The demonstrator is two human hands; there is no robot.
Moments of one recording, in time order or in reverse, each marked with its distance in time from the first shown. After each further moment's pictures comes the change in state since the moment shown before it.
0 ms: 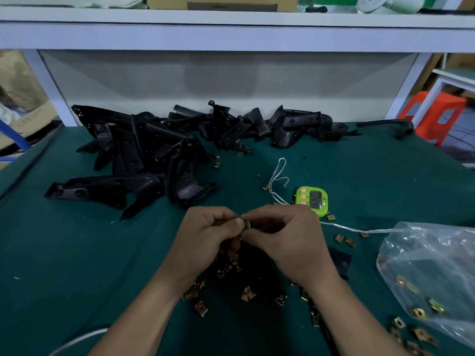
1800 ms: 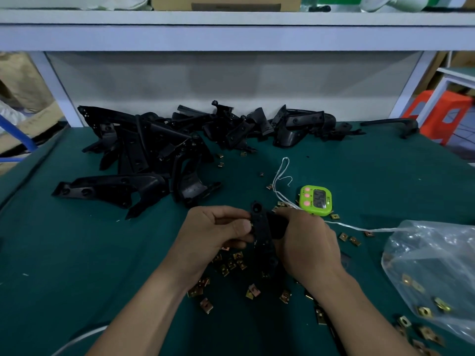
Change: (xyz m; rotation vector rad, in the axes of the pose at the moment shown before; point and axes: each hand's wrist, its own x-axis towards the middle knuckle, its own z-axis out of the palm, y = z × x) left_hand -0.002 0.000 -0.001 -0.305 -0.035 -0.116; right_hand -0.001 0.035 -0.008 -0.855 0.082 0.210
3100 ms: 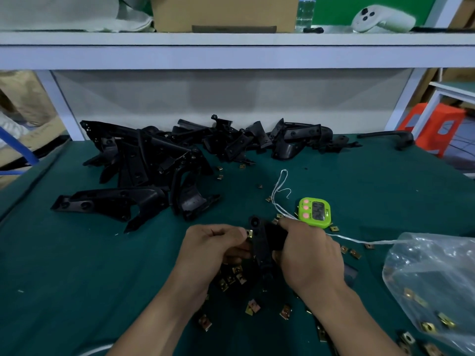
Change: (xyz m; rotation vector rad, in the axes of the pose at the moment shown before) left_hand -0.003 -0.002 0.012 0.061 0.156 -0.067; right_hand -0.002 -0.006 -0.006 -0.114 0.057 -0.004
